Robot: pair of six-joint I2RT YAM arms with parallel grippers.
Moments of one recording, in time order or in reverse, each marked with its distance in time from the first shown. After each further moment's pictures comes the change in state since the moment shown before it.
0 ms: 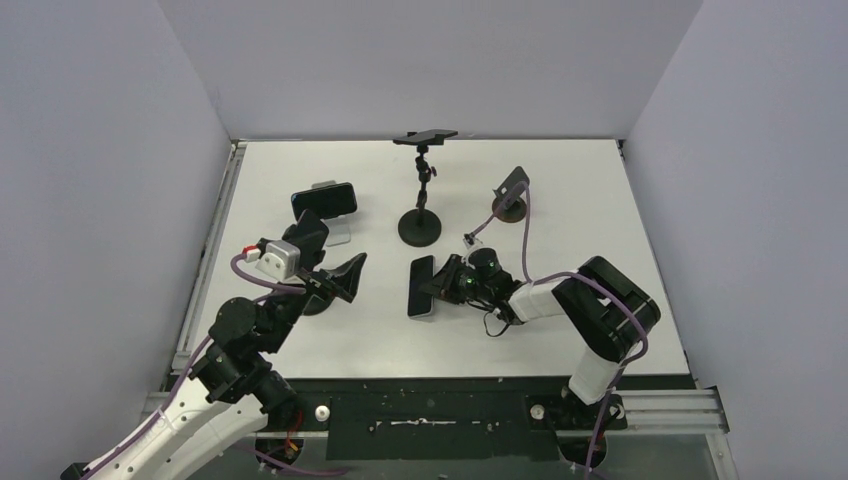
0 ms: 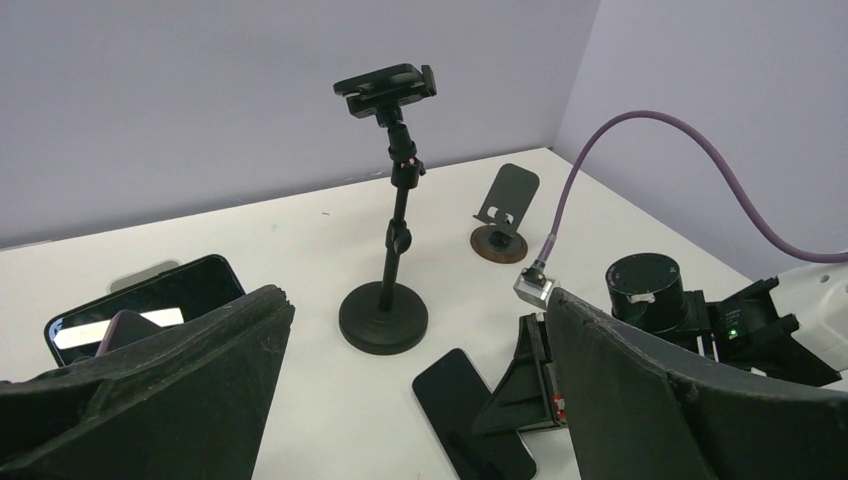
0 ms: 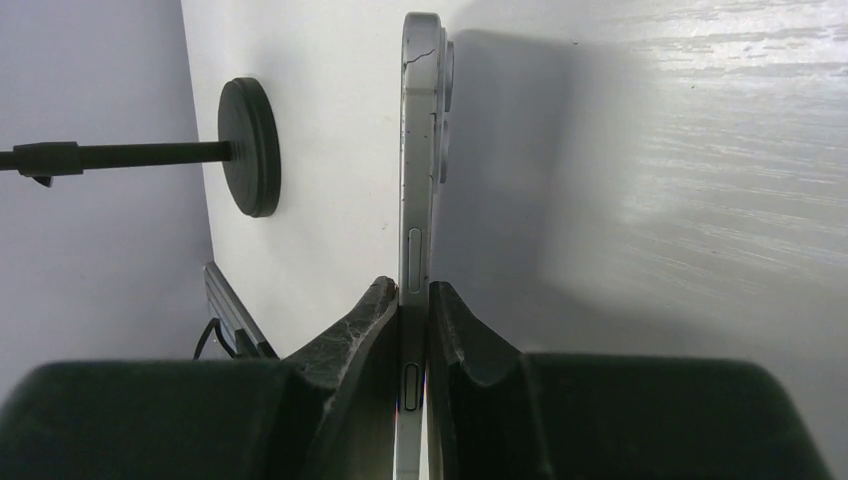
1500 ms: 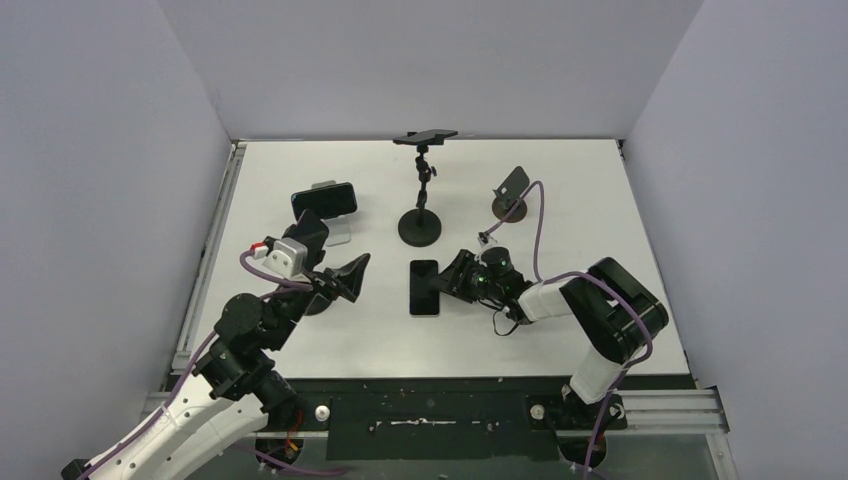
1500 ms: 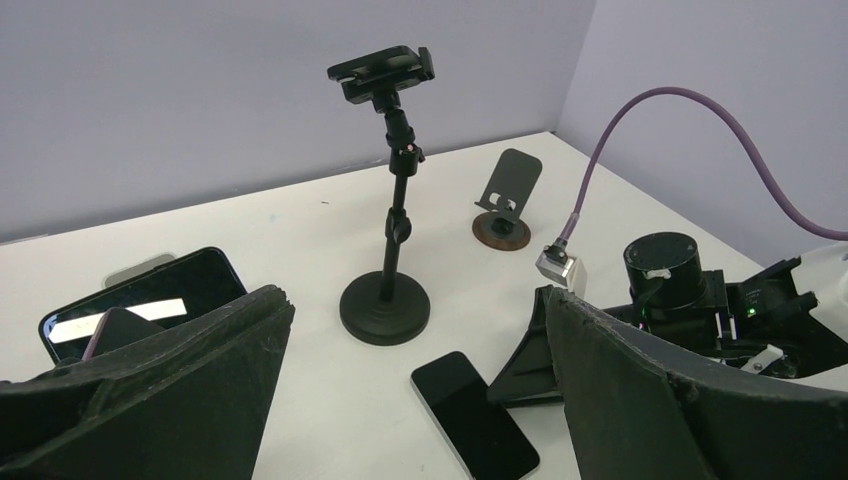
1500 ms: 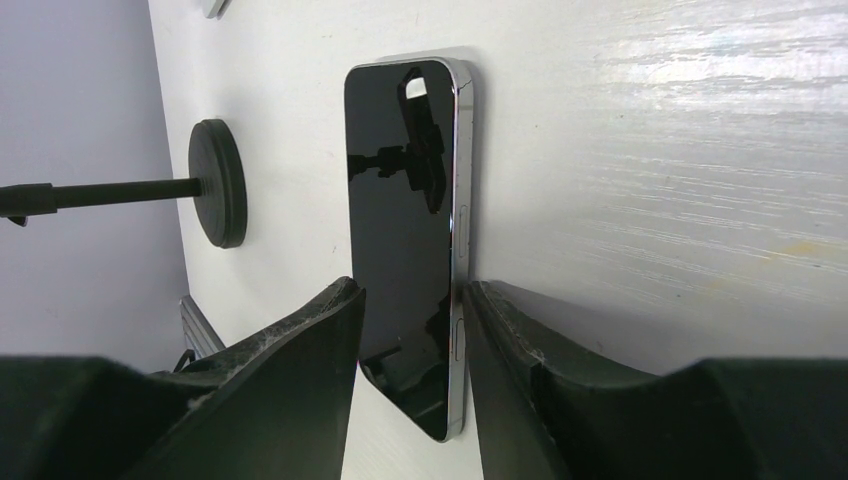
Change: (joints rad) left arm 0.003 0.029 0.000 0.000 0.012 0.008; right arm -0.081 -0.018 -0.048 0.008 0.016 -0.036
